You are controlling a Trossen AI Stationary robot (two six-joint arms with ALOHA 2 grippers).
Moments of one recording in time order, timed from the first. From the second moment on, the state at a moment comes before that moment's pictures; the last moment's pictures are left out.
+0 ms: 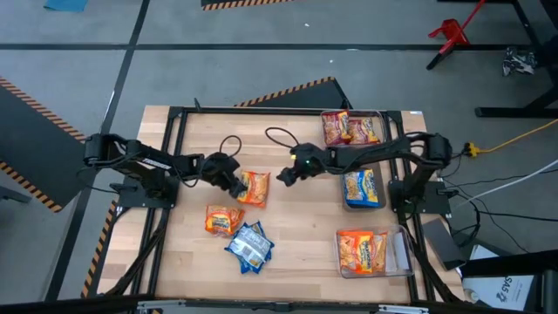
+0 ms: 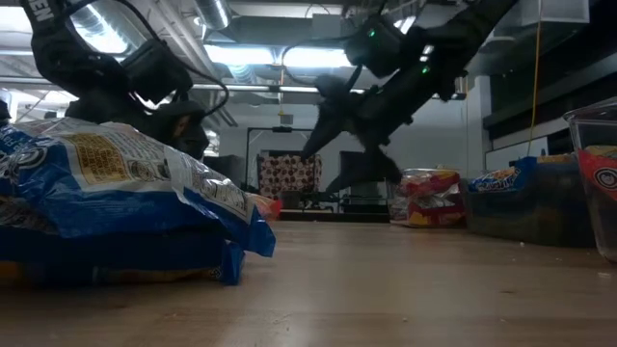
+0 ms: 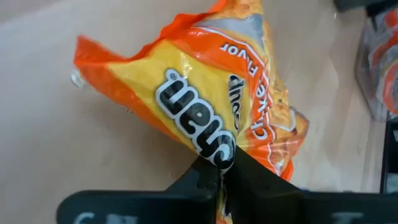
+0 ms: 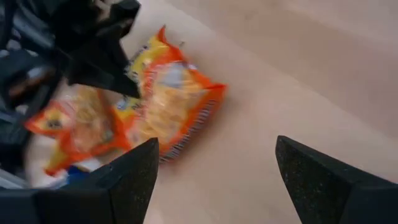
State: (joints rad) left arm 0.20 1.36 0.31 0.33 0.21 -0.84; right arm -0.14 1.77 0.97 0.09 -0.09 0.86
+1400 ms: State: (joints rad) left arm 0.20 1.36 0.31 0.81 0.15 -0.97; right arm -0.19 1.89 0.97 0.41 -0.25 1.09
